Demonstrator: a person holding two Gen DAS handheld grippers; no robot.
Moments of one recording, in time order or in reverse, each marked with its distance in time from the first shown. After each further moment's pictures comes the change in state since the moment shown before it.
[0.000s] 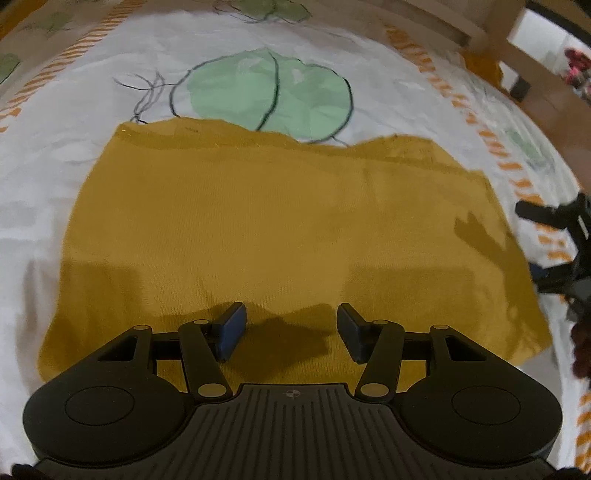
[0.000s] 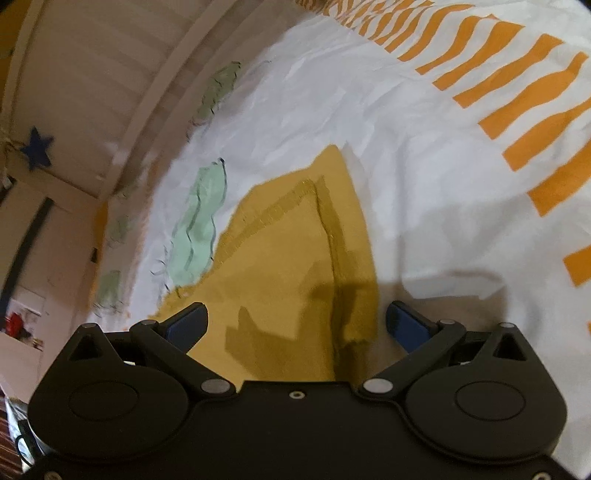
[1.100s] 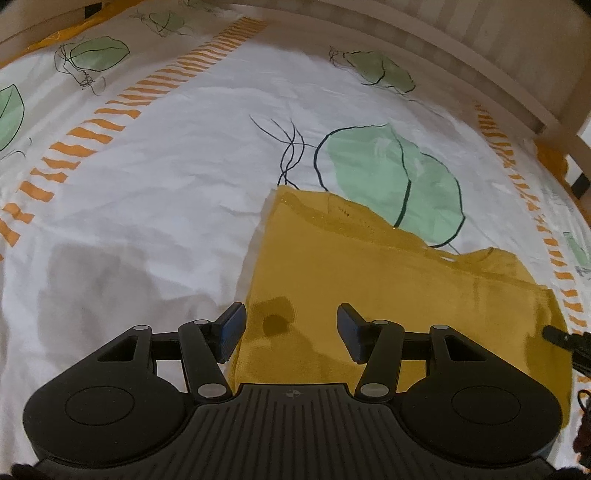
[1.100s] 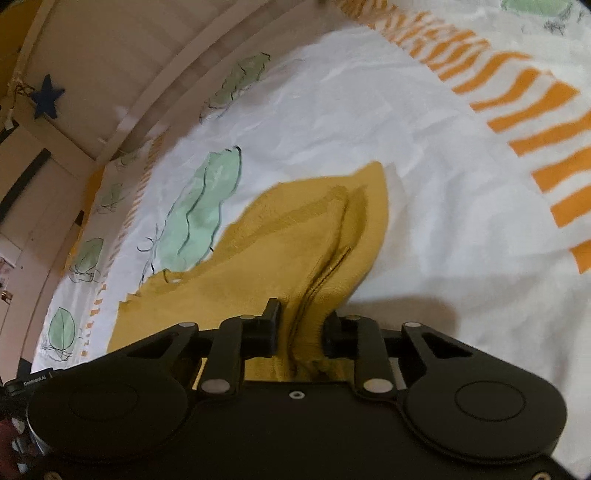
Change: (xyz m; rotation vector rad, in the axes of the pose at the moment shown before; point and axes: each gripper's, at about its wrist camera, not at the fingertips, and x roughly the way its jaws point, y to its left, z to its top) left arm -0.050 0.101 0.032 -0.216 -0.125 0.126; right arm 0.007 0.038 -0.002 -0.203 -0.017 -0.084
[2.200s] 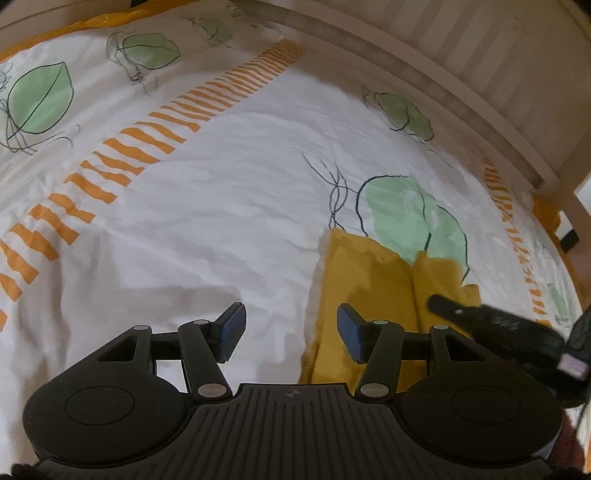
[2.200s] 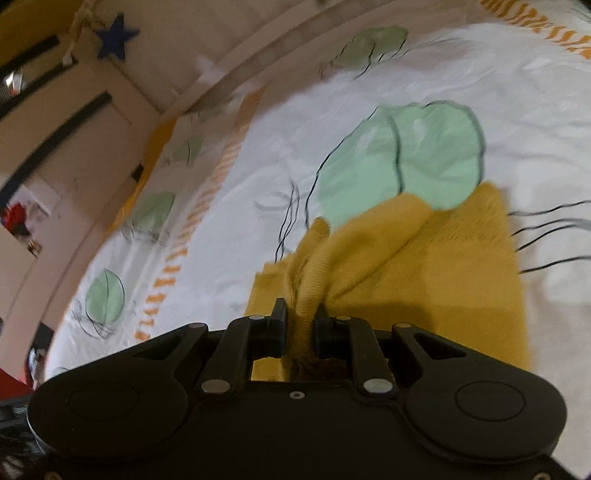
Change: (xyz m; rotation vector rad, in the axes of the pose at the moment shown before) left arm -0.043 0.077 0.017 -0.136 -0.052 -0.054; right arm 0.106 0.221 -0.057 -0.150 0.029 0.097
